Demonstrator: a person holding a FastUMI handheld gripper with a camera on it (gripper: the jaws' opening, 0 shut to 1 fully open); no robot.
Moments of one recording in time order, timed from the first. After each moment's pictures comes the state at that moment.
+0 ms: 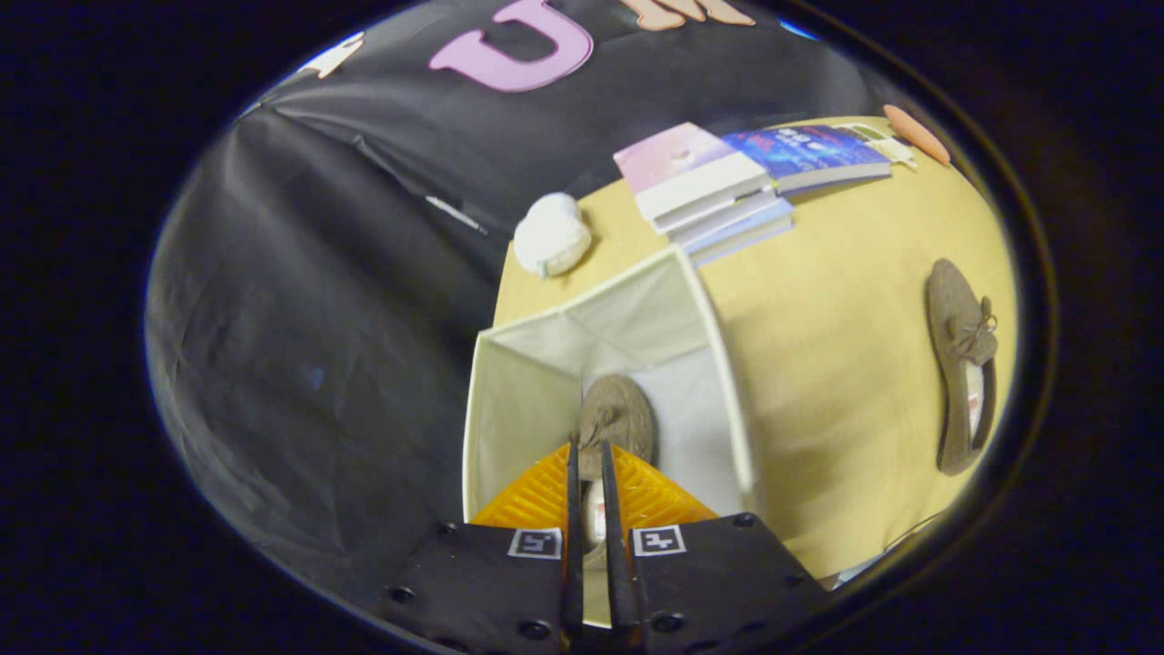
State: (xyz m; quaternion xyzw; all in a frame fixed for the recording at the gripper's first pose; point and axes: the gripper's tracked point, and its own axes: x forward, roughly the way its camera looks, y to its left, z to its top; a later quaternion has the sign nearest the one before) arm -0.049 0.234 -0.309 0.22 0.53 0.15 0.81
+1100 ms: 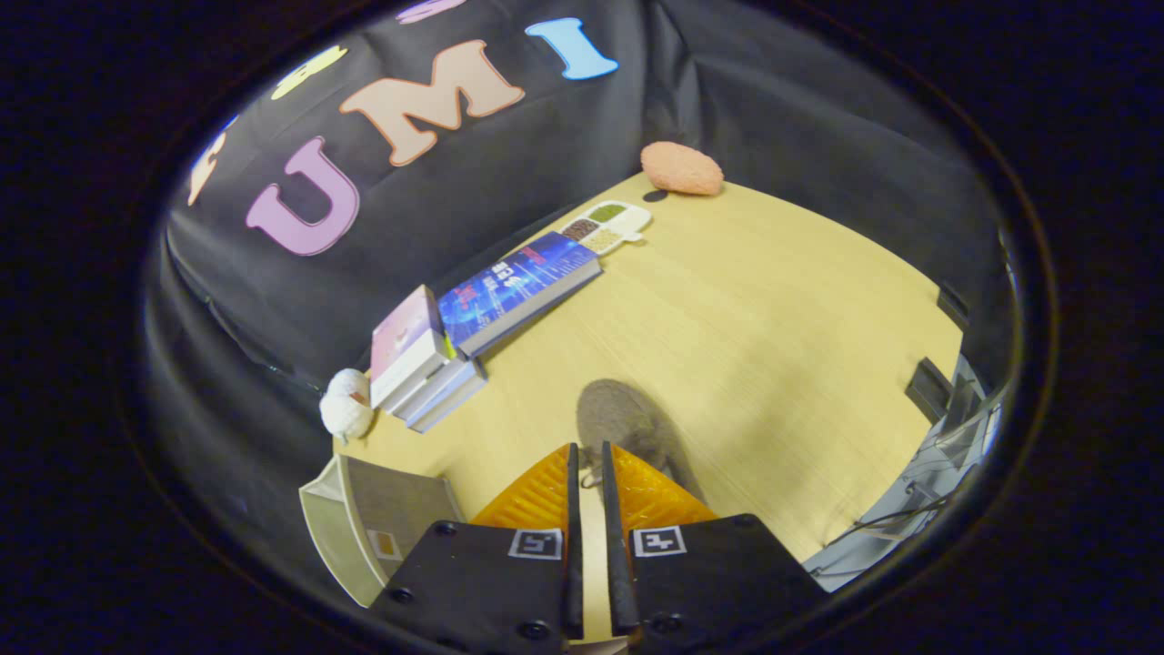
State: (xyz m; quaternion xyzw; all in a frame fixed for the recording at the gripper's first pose) arm -0.026 -0.087 -0.331 0.22 0.45 -0.14 0.86
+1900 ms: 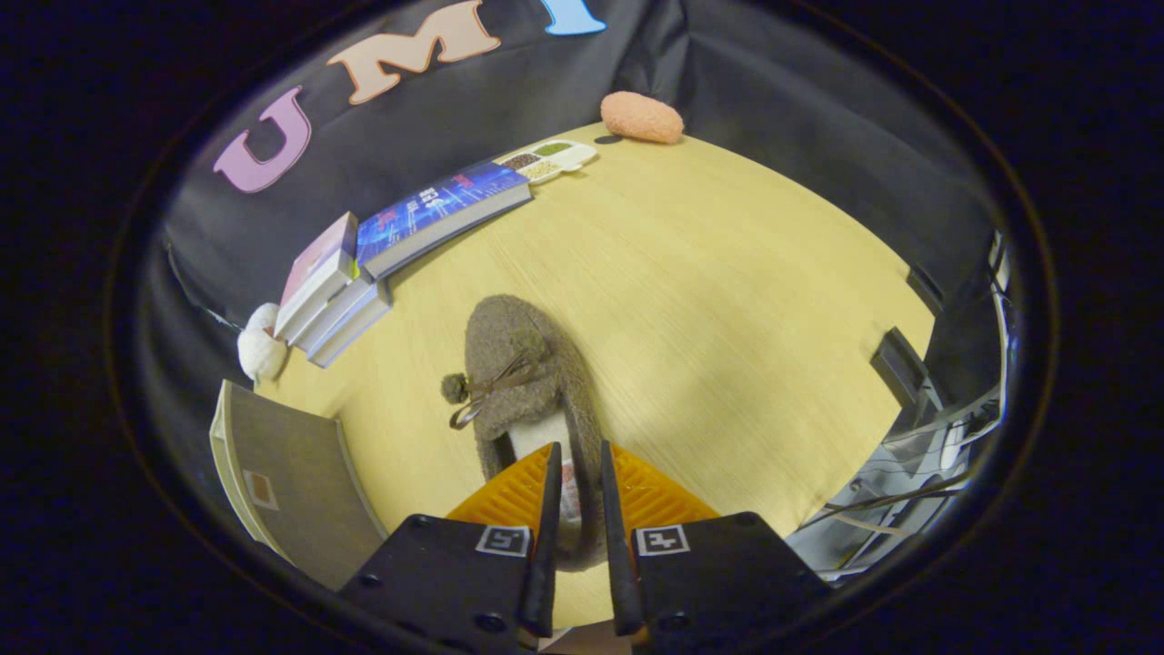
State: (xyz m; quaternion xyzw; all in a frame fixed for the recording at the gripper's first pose) arm -0.074 -0.117 -0.401 0.14 0.53 -0.17 0.82
